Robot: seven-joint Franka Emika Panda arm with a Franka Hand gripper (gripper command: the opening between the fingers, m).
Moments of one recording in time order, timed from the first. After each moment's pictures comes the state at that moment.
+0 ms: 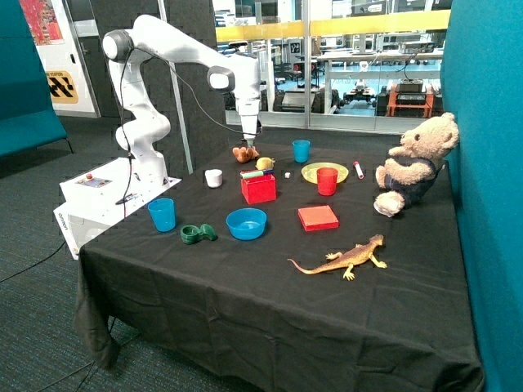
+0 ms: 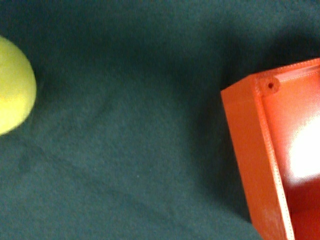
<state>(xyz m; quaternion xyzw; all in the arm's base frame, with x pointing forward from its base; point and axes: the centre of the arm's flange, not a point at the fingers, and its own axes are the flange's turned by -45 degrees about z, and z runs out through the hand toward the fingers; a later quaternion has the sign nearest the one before) 0.500 0.007 0.441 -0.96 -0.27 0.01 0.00</state>
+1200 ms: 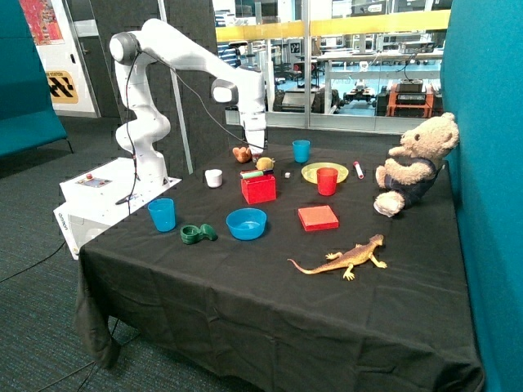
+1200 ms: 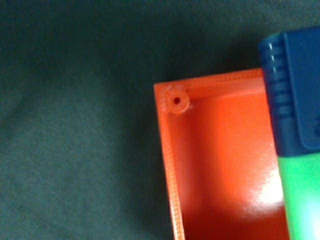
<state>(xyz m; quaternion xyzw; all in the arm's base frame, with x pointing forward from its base) 0.532 -0.028 0.406 -0.95 -0.31 0.00 0.00</state>
